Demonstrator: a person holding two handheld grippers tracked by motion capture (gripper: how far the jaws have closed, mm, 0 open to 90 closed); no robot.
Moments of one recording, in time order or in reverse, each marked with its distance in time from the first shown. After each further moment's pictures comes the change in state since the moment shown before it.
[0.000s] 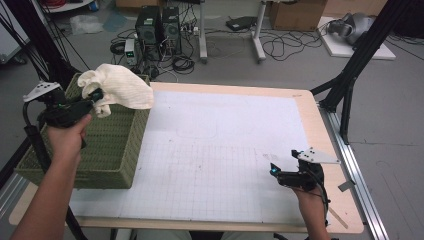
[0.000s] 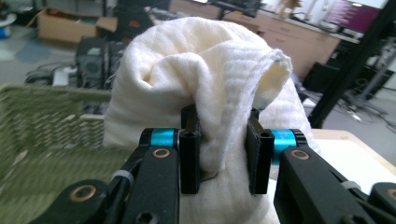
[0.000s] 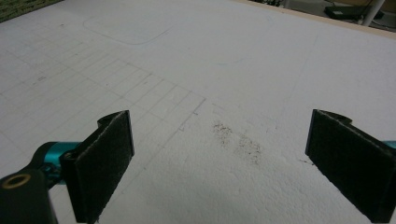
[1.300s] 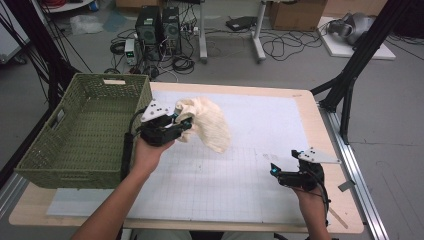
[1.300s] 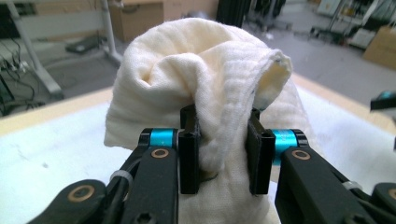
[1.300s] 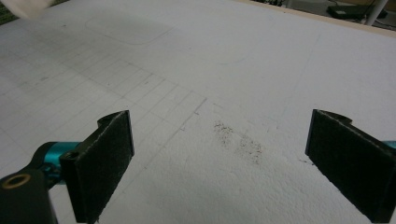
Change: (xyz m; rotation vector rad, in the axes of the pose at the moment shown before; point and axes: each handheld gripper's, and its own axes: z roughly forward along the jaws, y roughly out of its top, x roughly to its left) left arm -0.160 -0.085 0.078 0.227 -0.346 0.258; right arm -0.001 -0.001 0.000 -0.002 0.009 0.002
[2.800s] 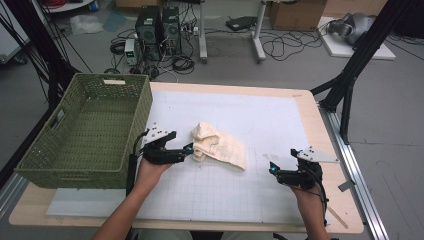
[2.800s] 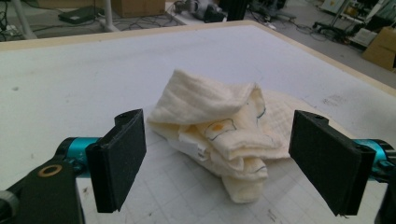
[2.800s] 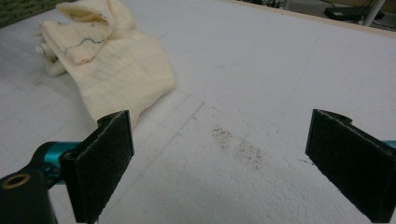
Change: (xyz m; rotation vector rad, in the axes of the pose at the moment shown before) left arm 0.014 -0.077 0.001 -0.010 -0.014 -0.095; right arm -0.001 0.000 0.006 -0.015 -0.003 0.023
